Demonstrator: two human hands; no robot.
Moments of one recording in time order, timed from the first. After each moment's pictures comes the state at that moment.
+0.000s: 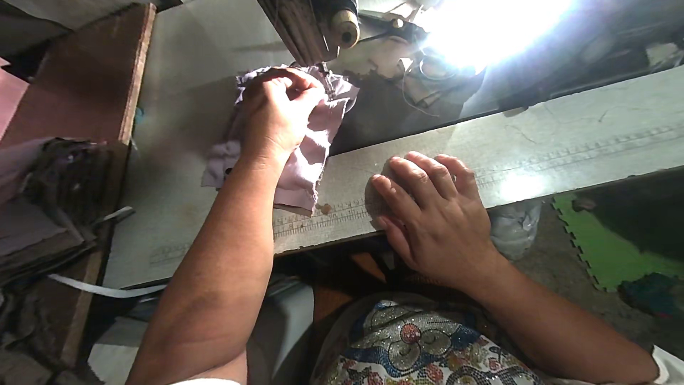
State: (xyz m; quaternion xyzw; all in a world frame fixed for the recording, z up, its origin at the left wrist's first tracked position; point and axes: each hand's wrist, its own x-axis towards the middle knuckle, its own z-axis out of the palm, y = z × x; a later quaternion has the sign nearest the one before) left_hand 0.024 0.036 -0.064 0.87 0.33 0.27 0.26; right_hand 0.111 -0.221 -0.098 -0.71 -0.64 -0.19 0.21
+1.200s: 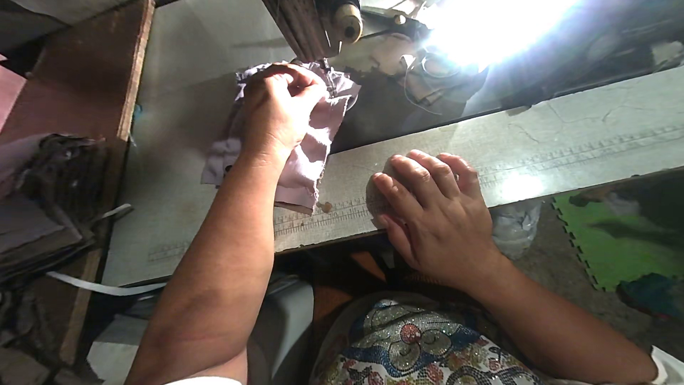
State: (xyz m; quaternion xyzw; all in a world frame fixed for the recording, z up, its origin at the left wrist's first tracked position) left_hand 0.025 0.038 -0.065 0.87 0.33 0.27 0.26; right_hand 0.111 -0.221 -0.098 -0.71 -0.64 -0.19 0.21
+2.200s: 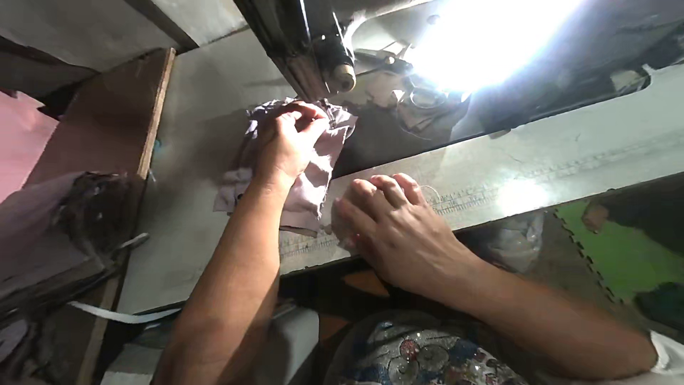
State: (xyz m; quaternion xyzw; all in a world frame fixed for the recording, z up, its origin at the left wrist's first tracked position) left_hand 0.025 0.038 -0.068 0.87 0.28 0.29 0.29; right_hand 0.096 -0.190 -0.077 -0.69 -0.70 -0.07 0.18
